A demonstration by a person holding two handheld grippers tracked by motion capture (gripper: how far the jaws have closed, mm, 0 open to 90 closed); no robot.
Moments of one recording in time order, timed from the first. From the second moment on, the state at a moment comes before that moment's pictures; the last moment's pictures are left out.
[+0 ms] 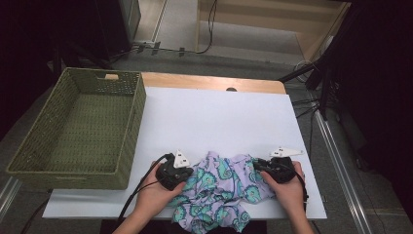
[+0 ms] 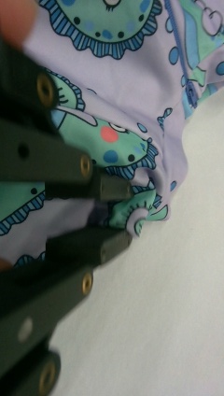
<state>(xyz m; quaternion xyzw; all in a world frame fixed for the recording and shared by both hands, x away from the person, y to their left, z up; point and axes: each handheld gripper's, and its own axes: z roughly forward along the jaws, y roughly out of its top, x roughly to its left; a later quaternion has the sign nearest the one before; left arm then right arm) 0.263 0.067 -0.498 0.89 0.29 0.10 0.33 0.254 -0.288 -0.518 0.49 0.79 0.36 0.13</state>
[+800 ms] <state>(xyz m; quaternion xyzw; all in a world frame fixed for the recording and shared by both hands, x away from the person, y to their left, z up) 0.307 0.097 -0.486 0.82 0.40 0.12 0.39 0.277 -0.314 -0.499 0.53 0.74 0.39 0.18</state>
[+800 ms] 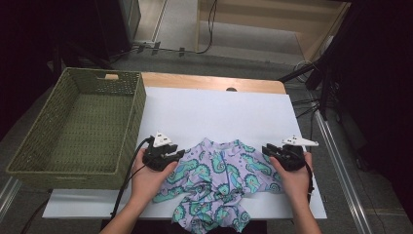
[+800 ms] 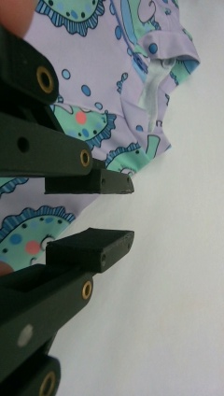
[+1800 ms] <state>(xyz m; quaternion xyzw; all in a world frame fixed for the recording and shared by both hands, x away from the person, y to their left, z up) 0.300 0.097 -0.493 0.83 0.38 0.17 0.38 0.277 -0.292 -0.498 0.47 0.74 0.41 0.24</state>
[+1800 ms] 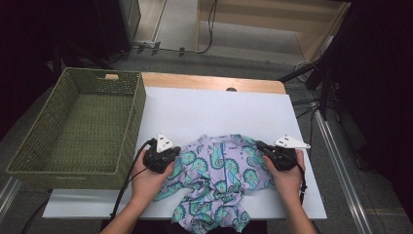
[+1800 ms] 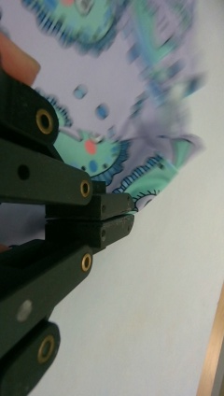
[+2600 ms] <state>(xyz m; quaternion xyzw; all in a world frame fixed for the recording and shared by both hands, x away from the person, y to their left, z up) 0.311 0.078 -0.504 0.85 0.37 0.13 0.34 0.302 -0.283 -0.521 0.45 0.81 0.35 0.16</state>
